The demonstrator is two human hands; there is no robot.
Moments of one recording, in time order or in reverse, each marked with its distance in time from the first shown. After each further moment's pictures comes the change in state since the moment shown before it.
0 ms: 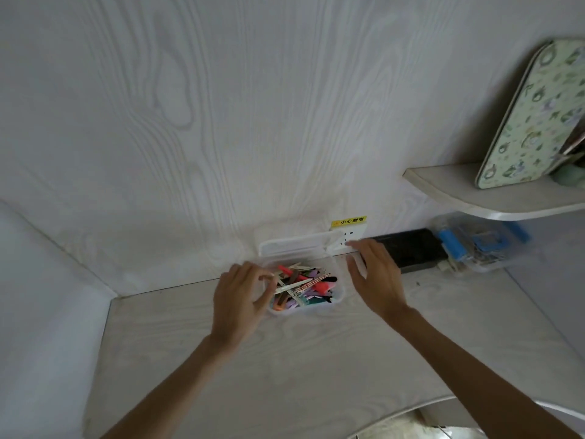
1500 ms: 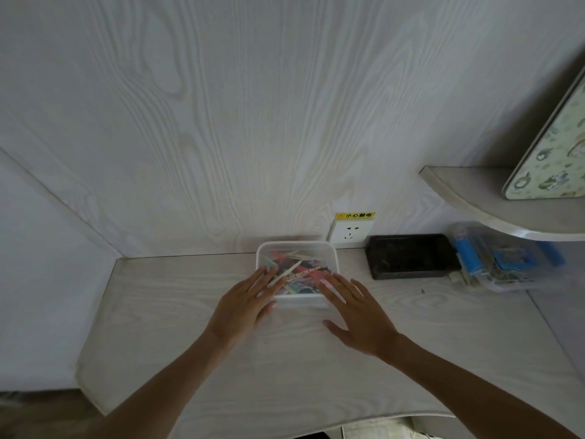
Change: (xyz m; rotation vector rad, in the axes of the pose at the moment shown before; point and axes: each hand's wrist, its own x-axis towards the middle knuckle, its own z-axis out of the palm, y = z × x) left_hand -0.050 -0.005 0.045 0.271 -0.408 0.162; right_hand -0.062 0.057 0.036 -0.173 -0.592 -0.415
